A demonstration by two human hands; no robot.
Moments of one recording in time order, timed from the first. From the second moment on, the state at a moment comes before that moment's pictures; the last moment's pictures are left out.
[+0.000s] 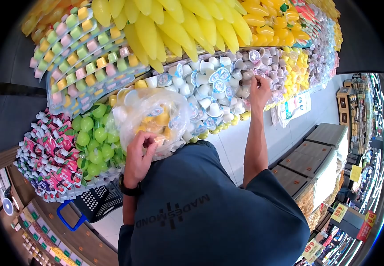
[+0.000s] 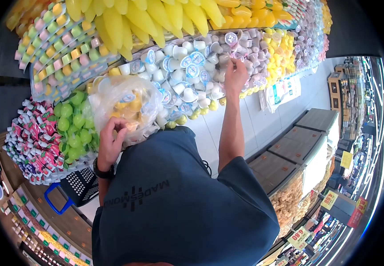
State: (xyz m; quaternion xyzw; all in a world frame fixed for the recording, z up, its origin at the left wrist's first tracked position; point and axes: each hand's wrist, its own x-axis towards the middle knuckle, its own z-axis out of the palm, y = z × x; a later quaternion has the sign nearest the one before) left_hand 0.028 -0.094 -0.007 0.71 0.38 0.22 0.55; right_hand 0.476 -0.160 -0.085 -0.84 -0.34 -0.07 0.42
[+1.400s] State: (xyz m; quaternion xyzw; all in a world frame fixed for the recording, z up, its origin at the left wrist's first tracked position) left_hand 0.031 -0.085 -0.002 0.76 0.43 0.30 0.38; right_hand 0.220 -0.110 -0.039 -0.65 -0.68 0.15 0.31
